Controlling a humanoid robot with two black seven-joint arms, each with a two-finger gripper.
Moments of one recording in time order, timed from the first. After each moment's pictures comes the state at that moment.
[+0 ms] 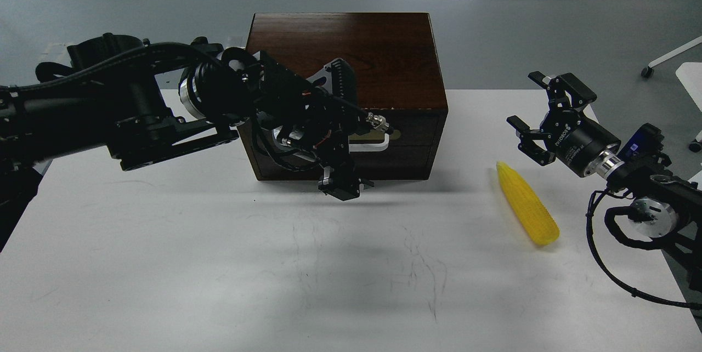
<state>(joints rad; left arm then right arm) -1.40 0.33 -0.03 -1.28 2.18 -0.49 -0.49 0.68 -0.61 0.37 0.88 -0.21 0.40 0.49</state>
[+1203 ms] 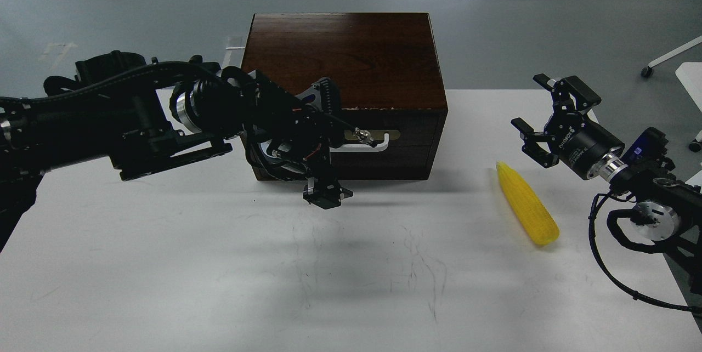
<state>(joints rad) -1.37 0.33 0.03 -1.24 2.18 -0.49 -0.49 0.67 -0.61 0.39 0.87 -0.21 0.40 0.49</state>
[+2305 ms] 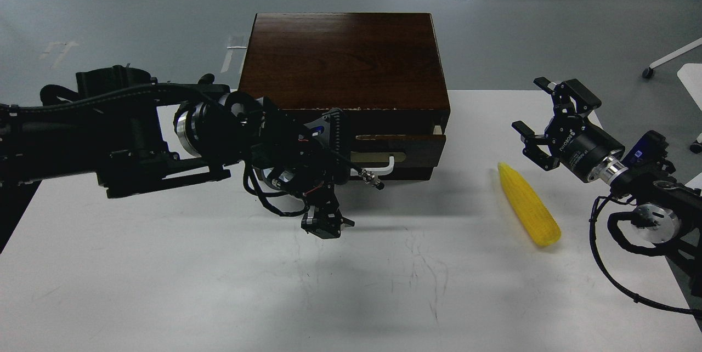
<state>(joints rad) -1.38 0.38 0.08 -1.46 2.18 -0.49 -0.49 0.66 -0.61 0.39 0.87 -0.21 0.40 0.49</state>
